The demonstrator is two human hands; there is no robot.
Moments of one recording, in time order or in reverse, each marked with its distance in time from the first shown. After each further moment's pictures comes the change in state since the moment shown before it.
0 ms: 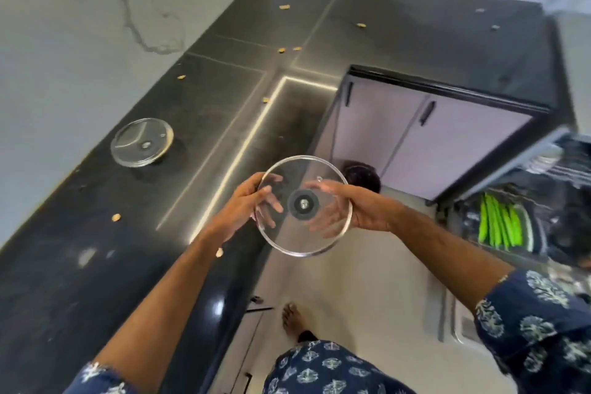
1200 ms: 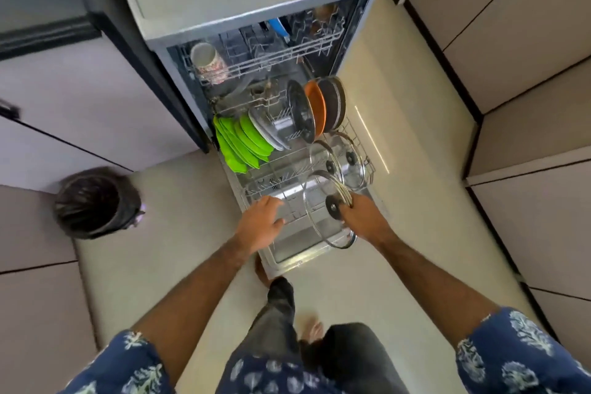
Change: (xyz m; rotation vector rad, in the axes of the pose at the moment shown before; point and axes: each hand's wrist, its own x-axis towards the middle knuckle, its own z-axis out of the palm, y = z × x) left_hand 0.216 -0.120 0.762 0.994 -0.787 0.155; right_hand -0.469 0.326 -0.439 -0.094 1.323 0.280
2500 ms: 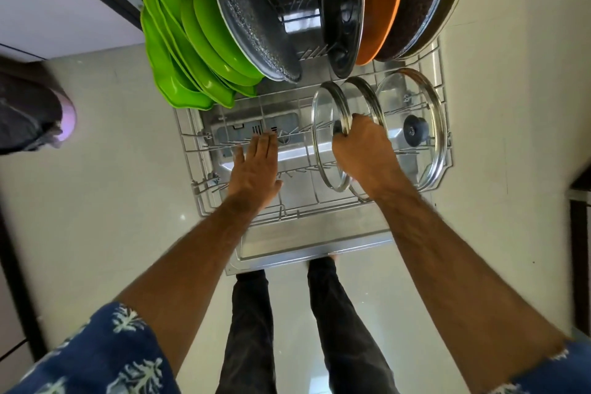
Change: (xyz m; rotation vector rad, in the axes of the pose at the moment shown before) left_hand 0.278 -0.116 0.186 0.440 -0.065 -0.282; right_hand 0.350 0.082 0.078 -0.266 -0.021 -0.091
